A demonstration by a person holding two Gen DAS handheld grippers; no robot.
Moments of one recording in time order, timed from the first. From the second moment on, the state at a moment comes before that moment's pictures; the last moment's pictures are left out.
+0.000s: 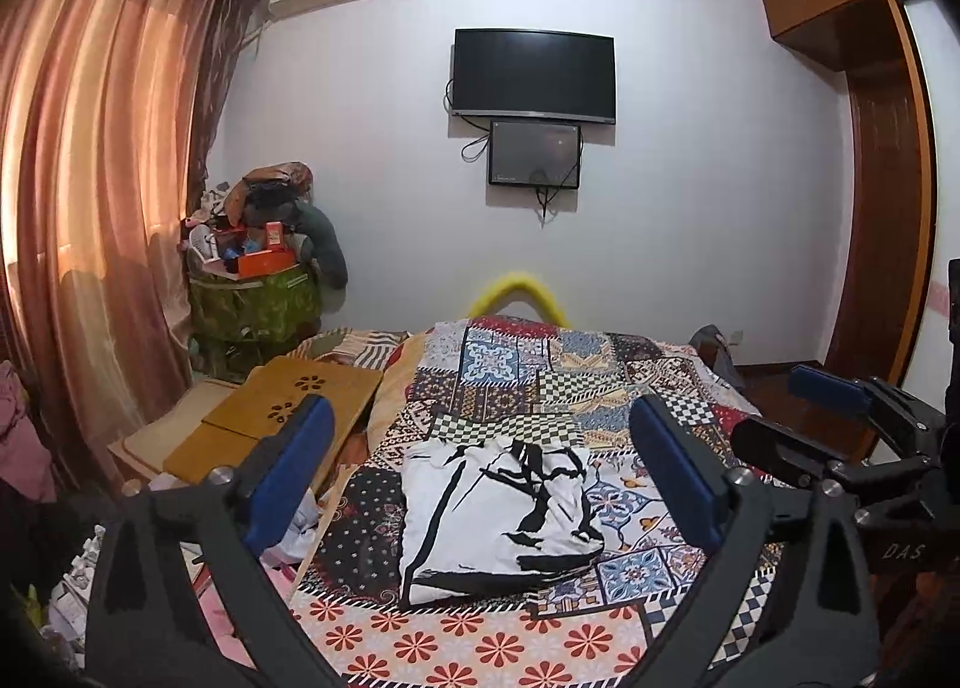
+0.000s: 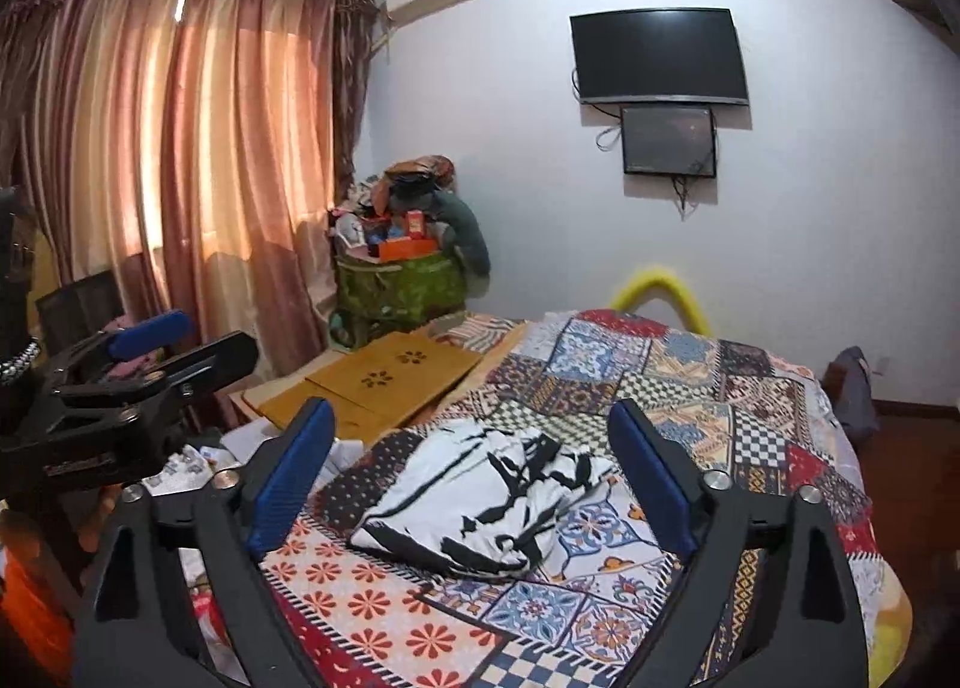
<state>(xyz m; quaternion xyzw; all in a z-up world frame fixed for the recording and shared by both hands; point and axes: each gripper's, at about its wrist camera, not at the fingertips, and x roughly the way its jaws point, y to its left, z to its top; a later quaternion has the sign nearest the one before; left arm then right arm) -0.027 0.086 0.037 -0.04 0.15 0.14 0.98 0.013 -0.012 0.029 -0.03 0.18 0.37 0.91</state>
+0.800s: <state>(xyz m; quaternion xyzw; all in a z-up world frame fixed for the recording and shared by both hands) -0.022 0.089 0.022 -0.05 0.17 0.13 0.98 0.009 -0.006 0.021 -0.05 0.20 0.35 0.92</state>
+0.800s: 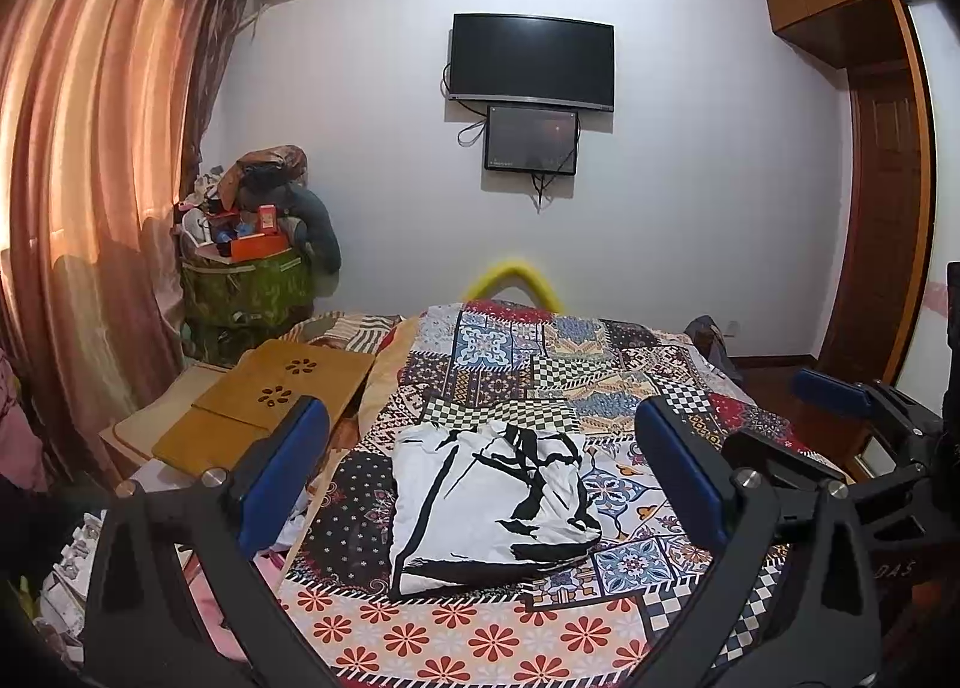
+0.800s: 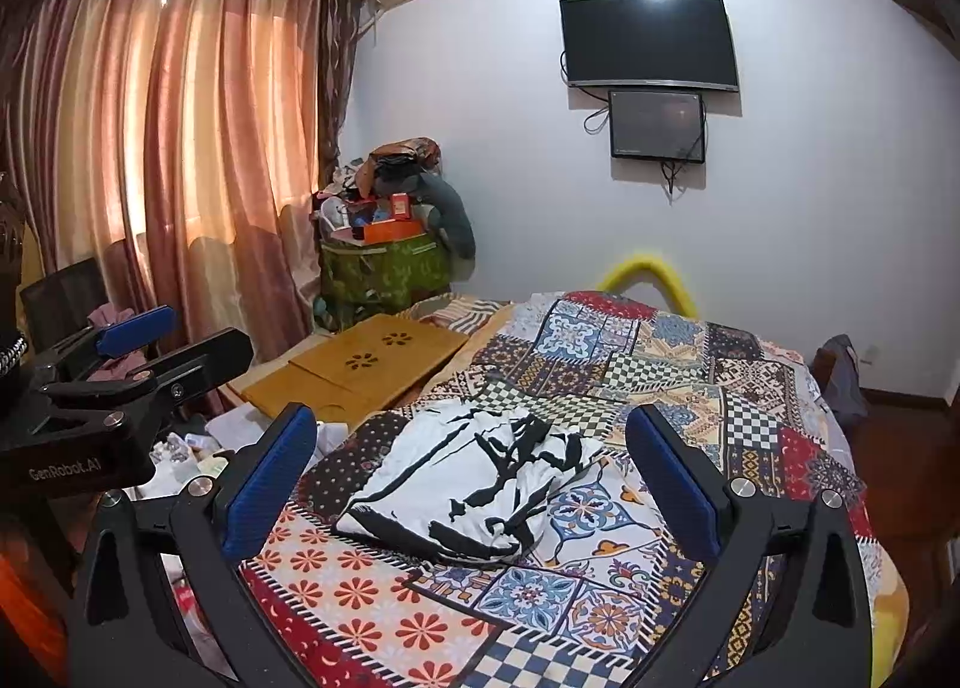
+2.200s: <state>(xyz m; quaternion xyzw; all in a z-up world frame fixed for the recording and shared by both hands) -0.022 0.099 0.019 -0.05 0.18 0.10 0.98 0.007 -0.006 0.024 -0.04 0.20 0.33 0.92</state>
